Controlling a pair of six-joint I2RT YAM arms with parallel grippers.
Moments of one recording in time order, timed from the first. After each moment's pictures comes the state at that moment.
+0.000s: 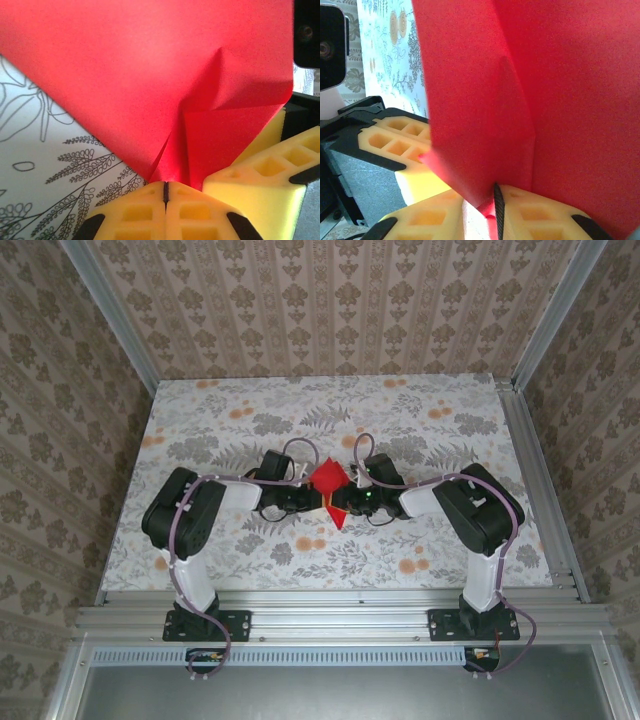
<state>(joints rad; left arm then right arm) -0.52 1.85 0.84 0.09 0.68 -0.53 0.51 1.91 0.83 0.34 -0.59 0.84</state>
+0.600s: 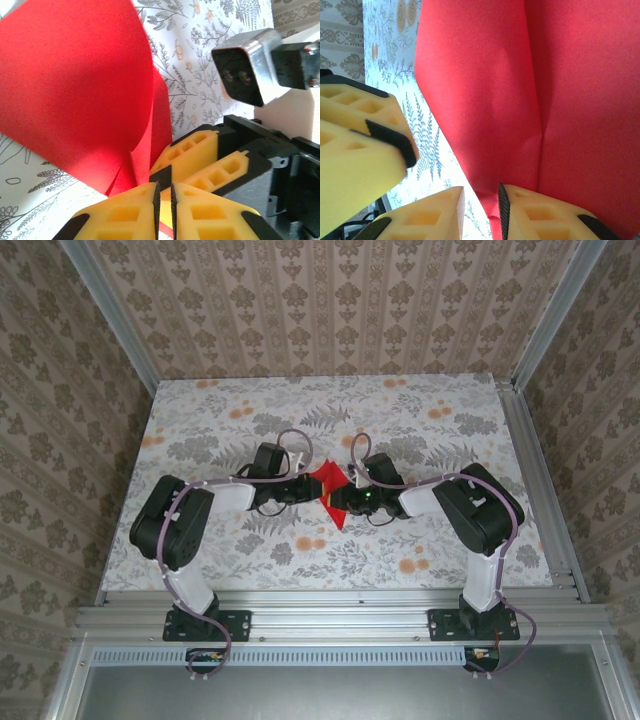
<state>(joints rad) -0.50 1.75 0.83 0.12 0.68 -0.57 0.51 1.92 0.84 0.33 -0.61 0.76</state>
